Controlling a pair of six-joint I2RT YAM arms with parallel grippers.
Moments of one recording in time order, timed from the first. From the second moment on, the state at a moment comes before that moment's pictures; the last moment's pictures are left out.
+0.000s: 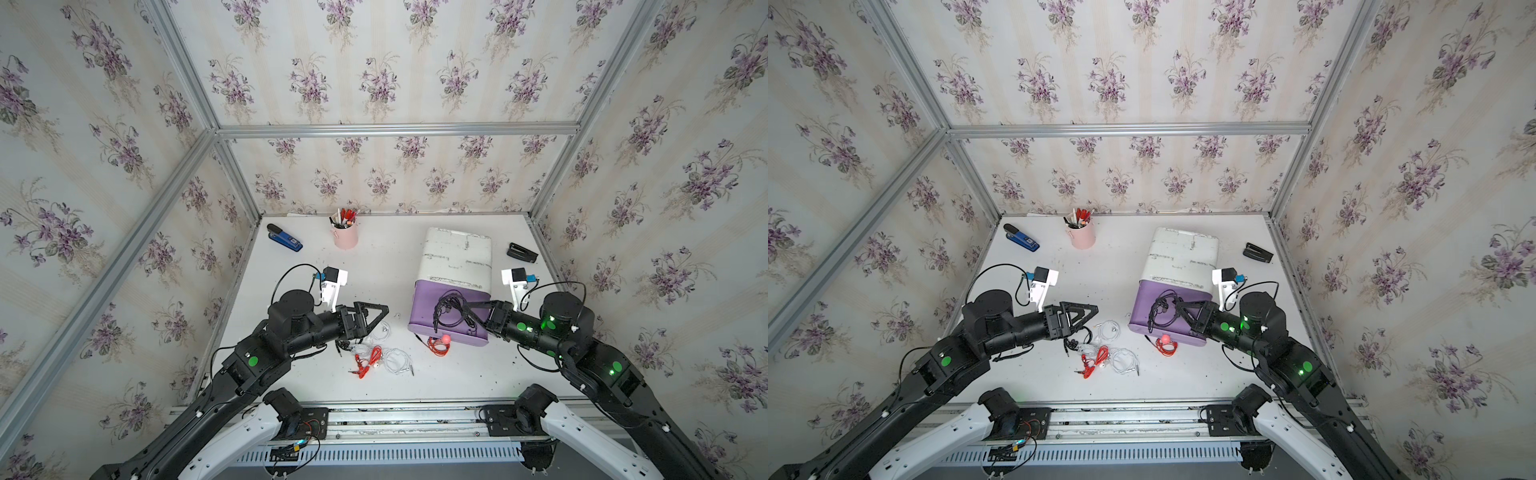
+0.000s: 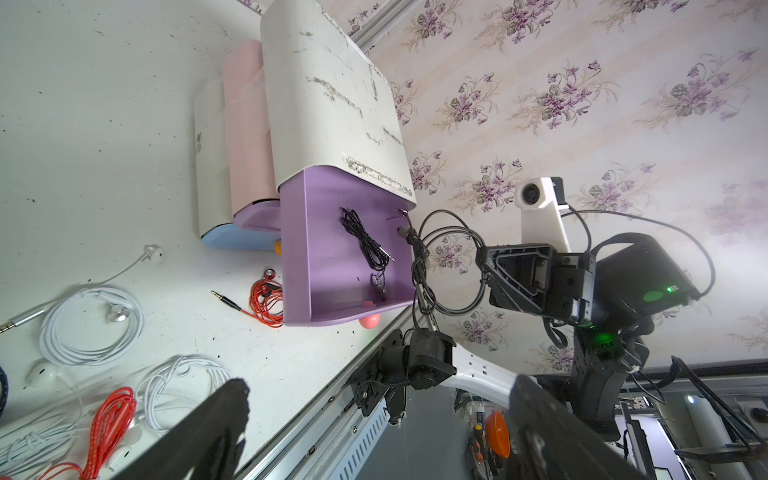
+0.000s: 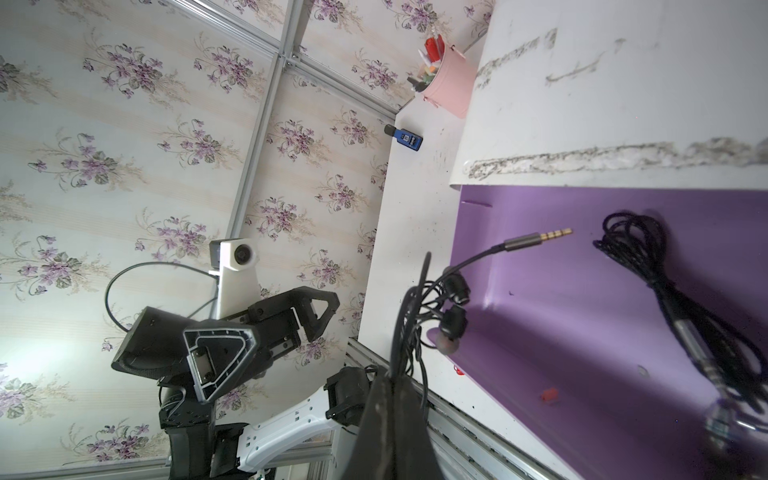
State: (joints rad) left arm -0.69 0.69 0.82 -0.43 0.36 -0.90; right arm 0.64 0.59 0.85 -0.61 -0.31 1.01
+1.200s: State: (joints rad) left arm -0.69 0.68 0.82 -0.47 0.34 -0.87; right arm 0.63 0.69 0.68 -0.42 -0.15 1.14
